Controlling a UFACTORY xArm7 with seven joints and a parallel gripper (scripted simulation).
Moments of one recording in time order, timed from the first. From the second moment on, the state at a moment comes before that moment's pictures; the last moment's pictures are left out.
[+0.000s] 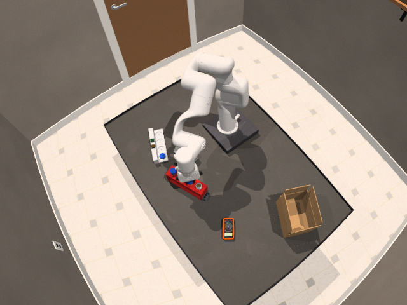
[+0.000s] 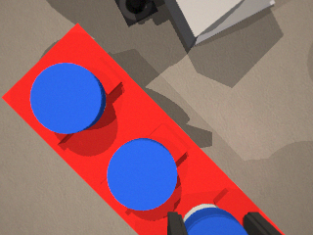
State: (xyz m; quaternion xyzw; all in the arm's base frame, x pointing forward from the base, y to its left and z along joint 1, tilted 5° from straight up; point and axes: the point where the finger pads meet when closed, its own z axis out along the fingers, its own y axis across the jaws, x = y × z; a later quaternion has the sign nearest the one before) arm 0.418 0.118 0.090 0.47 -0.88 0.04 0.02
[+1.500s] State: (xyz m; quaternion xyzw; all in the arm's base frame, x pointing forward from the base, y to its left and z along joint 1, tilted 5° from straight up) arm 0.418 0.119 0.090 0.93 -0.37 0.03 0.05
